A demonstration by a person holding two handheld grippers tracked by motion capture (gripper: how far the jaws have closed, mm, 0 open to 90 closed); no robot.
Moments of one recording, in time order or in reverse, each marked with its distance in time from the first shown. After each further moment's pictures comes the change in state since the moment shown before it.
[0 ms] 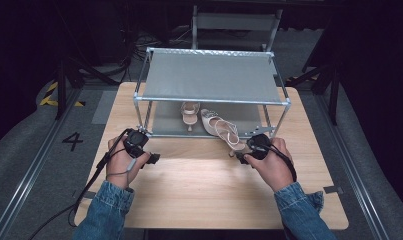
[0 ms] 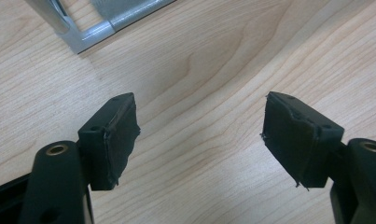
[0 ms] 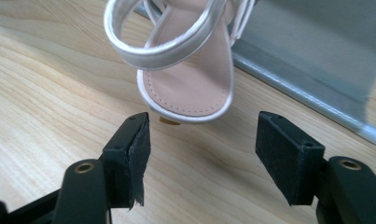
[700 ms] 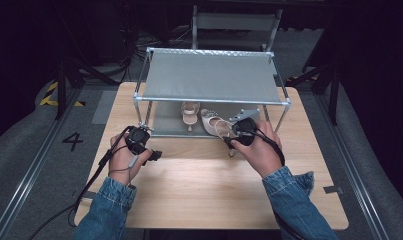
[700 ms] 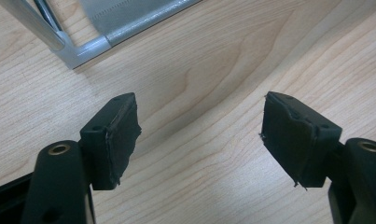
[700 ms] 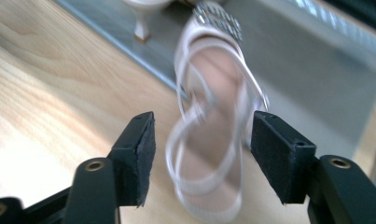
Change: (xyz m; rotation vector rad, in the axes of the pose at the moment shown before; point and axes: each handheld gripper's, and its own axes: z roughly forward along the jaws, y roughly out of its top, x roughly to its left) left arm 0.002 0.009 0.006 -0.015 -0.021 -0.002; right arm 0.020 0.056 -0.021 -0.069 -0.011 -0.119
